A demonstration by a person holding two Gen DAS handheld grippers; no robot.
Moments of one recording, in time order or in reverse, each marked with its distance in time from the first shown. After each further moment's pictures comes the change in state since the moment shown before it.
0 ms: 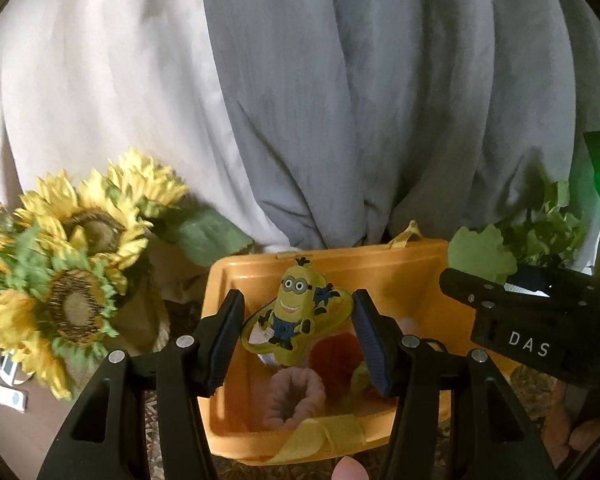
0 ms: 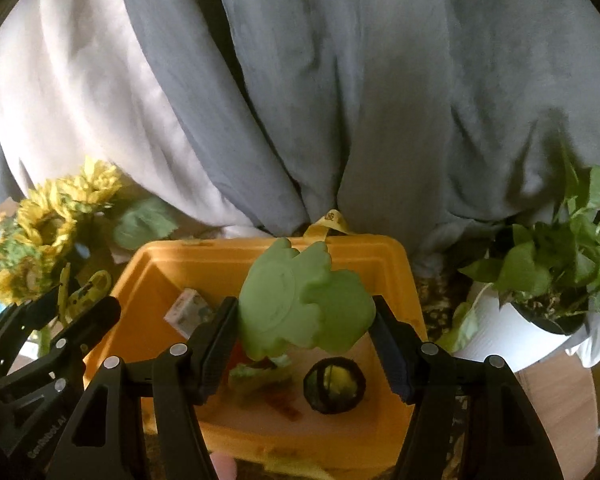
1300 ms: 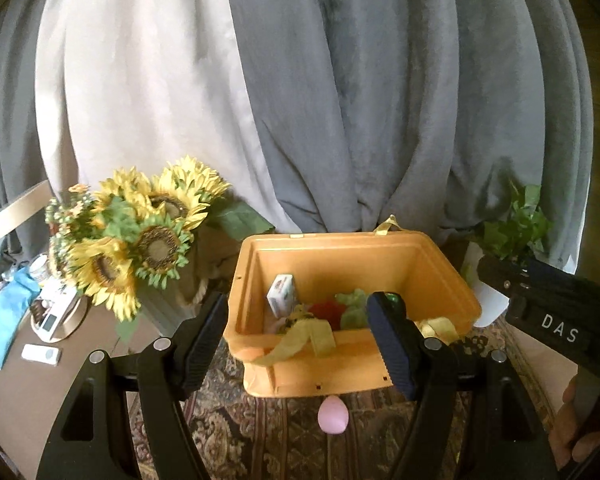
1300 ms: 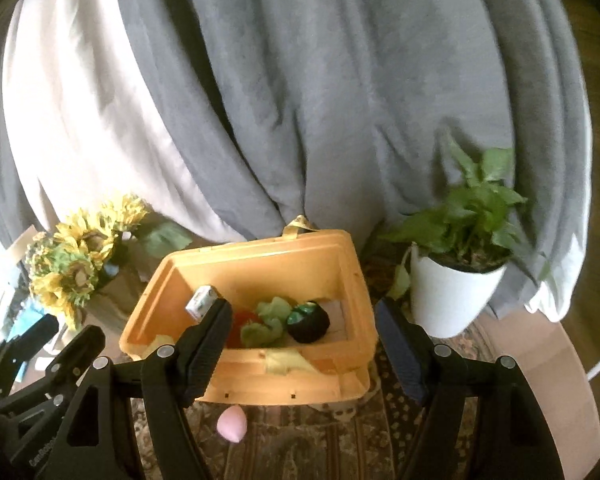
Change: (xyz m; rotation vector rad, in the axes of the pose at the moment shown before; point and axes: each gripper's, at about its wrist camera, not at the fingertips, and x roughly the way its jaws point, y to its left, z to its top) left arm -0.109 -0.024 -0.027 -0.042 -0.029 0.084; right arm -0.124 -0.013 -0.049 0.102 -0.141 -0.045
